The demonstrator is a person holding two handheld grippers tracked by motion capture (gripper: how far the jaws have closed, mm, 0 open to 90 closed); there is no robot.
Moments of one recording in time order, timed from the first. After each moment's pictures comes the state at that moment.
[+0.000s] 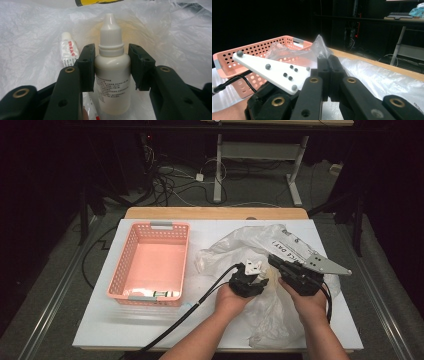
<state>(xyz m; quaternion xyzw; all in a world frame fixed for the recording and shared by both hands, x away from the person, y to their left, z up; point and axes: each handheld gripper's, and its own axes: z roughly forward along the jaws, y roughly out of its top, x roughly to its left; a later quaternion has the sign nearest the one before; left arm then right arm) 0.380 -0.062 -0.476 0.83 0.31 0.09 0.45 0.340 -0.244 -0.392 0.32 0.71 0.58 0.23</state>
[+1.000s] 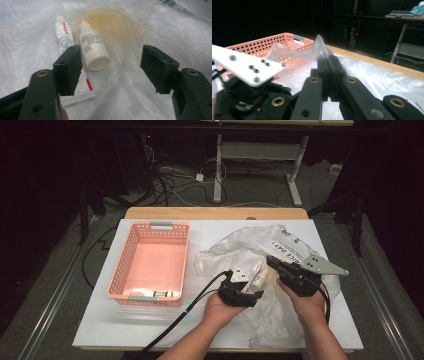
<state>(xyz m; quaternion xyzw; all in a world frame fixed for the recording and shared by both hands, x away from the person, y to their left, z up) 0.348 -0.022 -0.471 0.83 0.31 0.04 0.47 0.340 -0.240 -0.395 0.32 0.72 0.58 0.23</state>
